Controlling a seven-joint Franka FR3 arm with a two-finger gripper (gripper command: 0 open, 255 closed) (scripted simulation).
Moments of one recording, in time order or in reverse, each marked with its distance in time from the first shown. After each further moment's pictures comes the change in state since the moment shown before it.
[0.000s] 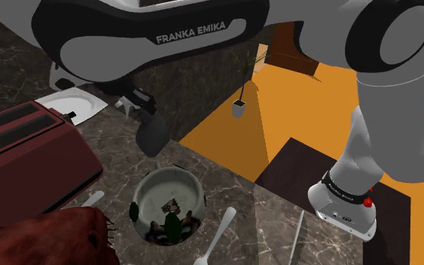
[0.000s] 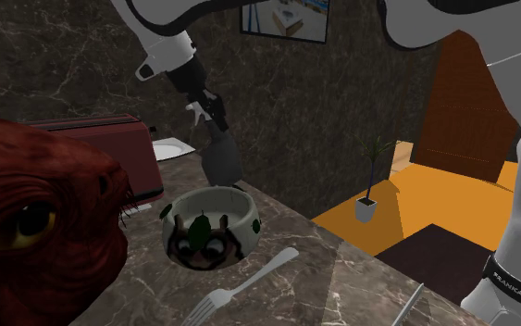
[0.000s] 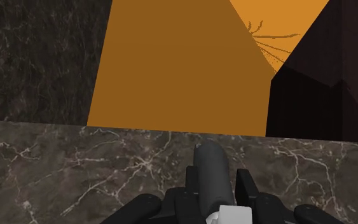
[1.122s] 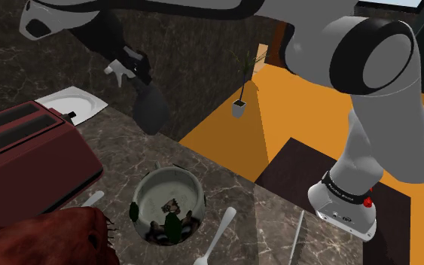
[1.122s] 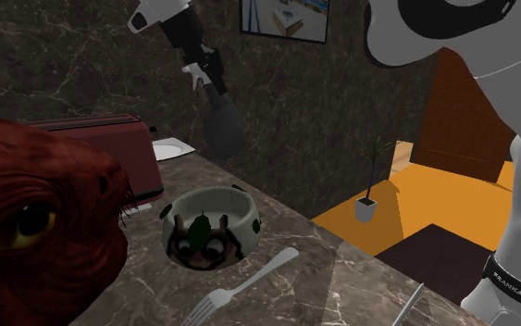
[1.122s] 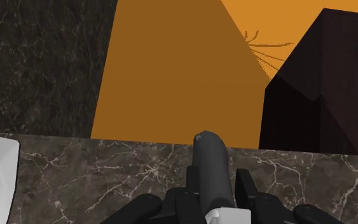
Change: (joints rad) arm 0.102 0.114 -0.036 0.418 -0.067 -0.265 -0.143
